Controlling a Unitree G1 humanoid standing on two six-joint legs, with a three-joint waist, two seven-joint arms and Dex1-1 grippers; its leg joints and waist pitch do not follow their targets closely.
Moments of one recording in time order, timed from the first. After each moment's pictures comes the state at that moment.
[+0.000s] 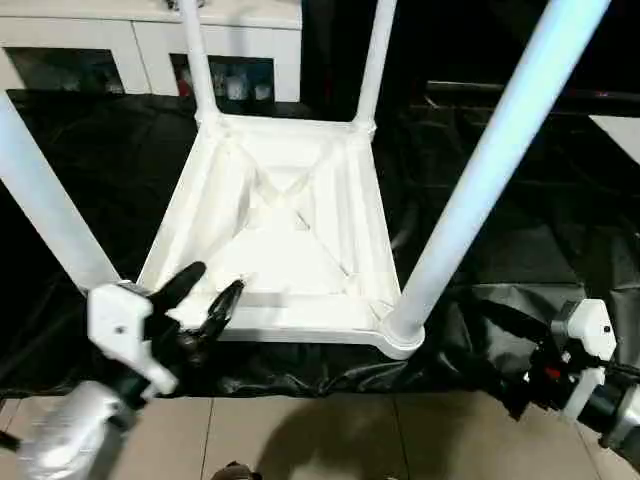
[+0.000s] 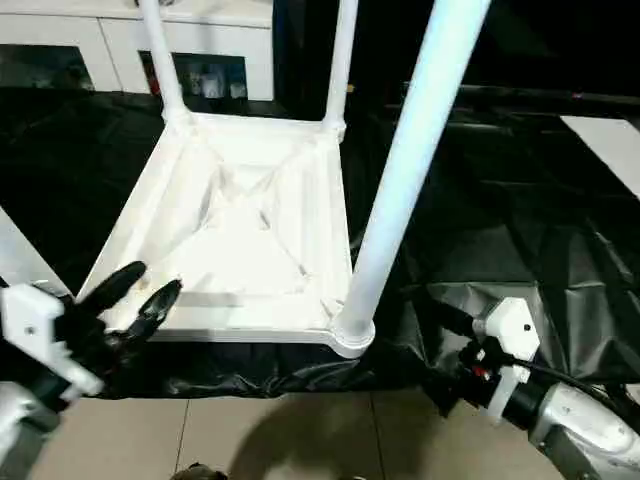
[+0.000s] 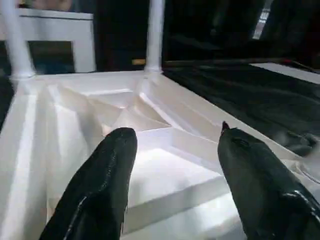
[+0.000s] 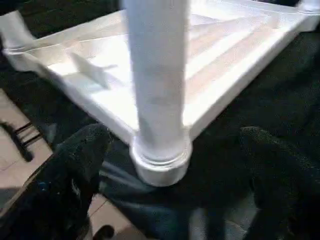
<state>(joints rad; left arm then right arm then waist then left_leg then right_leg) 0.28 0.21 0.23 -0.58 -0.27 0.33 -0.65 0.29 -0.55 -0.20 -0.45 0.48 0.43 0.83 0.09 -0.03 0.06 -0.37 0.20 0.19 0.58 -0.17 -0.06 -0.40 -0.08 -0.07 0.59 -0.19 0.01</state>
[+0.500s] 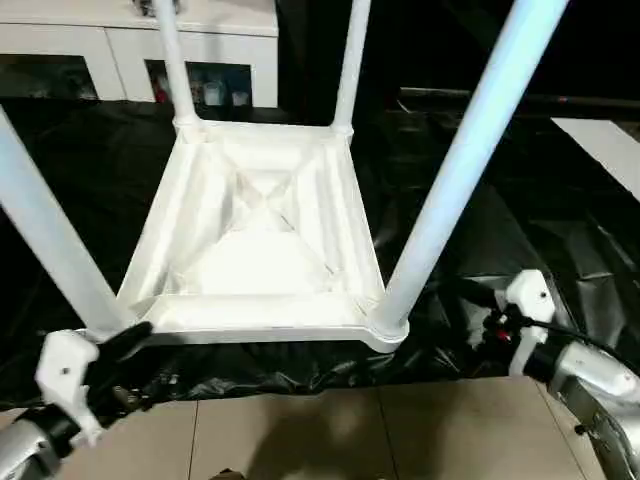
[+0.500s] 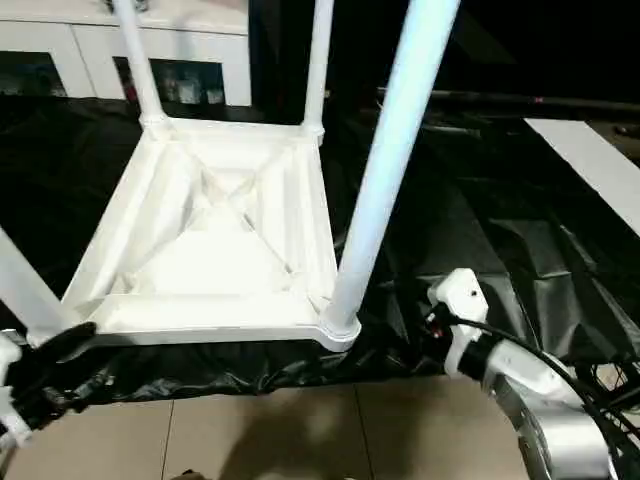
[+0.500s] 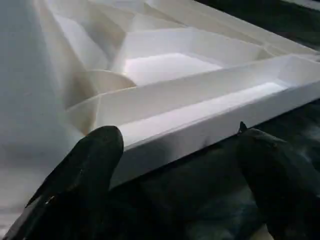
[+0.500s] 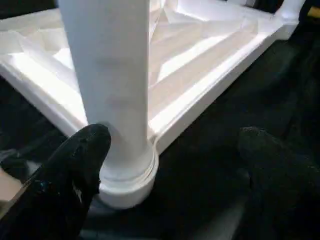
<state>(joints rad) 0.36 0.39 0.37 -0.20 -0.31 0.18 -0.82 0.01 -0.46 -0.04 -0.11 0.32 0.28 0.77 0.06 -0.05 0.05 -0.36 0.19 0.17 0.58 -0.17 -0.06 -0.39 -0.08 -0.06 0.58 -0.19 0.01</state>
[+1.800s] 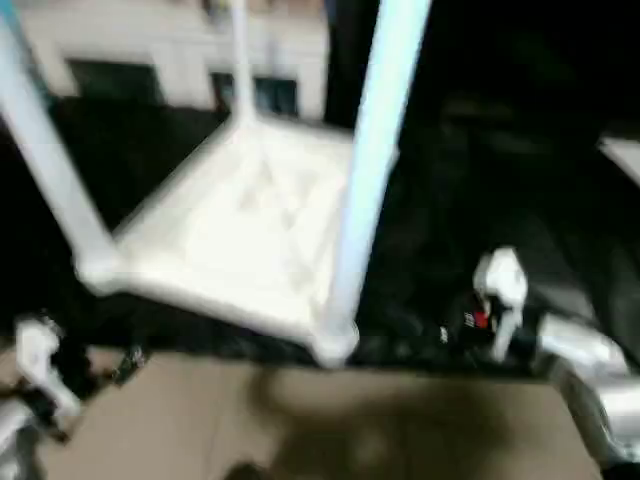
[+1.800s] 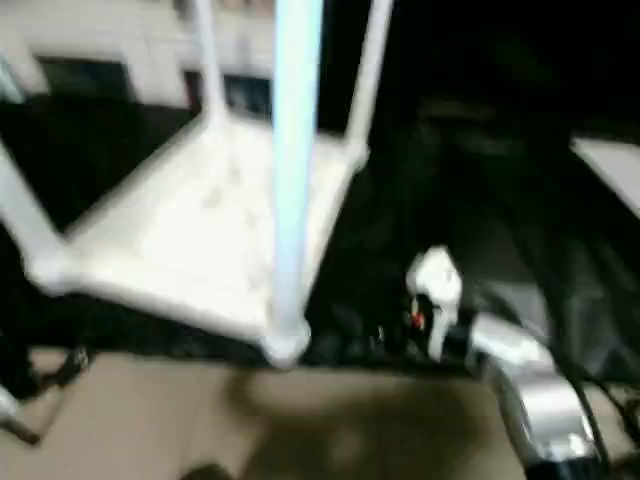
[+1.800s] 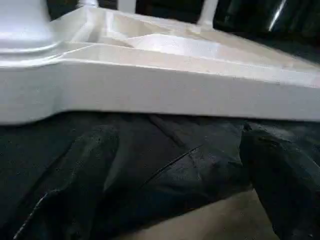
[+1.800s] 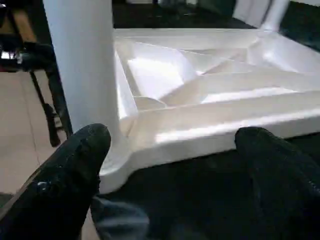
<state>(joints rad) -0.21 0.52 0.46 1.11 -0.37 -0.46 -1.28 -0.09 -0.48 0.03 -0.02 0.34 0.22 0.92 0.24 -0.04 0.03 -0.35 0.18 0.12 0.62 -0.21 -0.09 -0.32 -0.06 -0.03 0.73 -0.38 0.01</state>
